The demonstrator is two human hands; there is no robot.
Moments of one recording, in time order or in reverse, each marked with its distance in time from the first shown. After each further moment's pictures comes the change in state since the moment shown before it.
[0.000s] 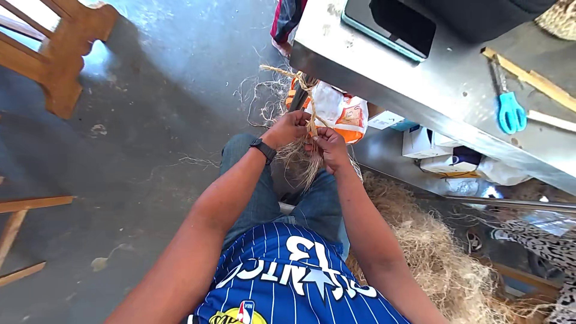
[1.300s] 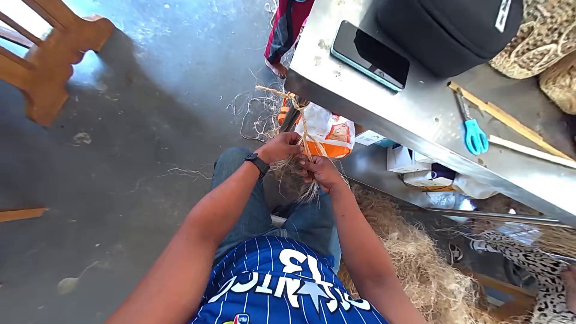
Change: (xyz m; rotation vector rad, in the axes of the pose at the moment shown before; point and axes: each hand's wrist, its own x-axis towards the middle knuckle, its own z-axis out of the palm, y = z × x) left_hand 0.001 -0.008 -0.001 0.020 -0.092 -0.021; right_hand -0.022 -0.013 -0.003 -0.243 -0.135 0.244
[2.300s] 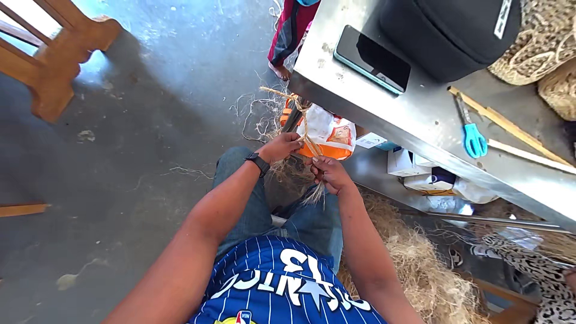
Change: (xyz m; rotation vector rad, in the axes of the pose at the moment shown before) left_hand -0.003 0.002 -0.004 0.014 0.040 -0.021; right_hand -0.004 0.004 -0.024 0.091 -0.065 -0.026
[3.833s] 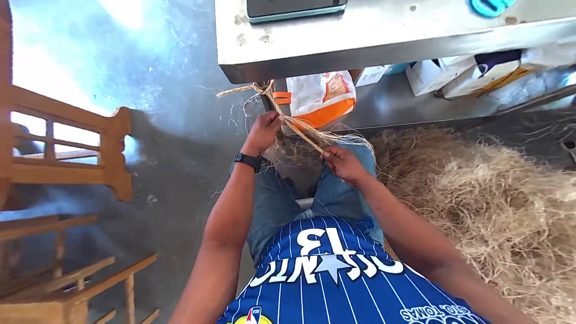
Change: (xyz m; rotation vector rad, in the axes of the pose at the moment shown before) left_hand -0.006 0.035 0.000 0.378 0.057 -0.039; right_hand -0.064 0.083 0.003 -0.058 0.216 -0.156
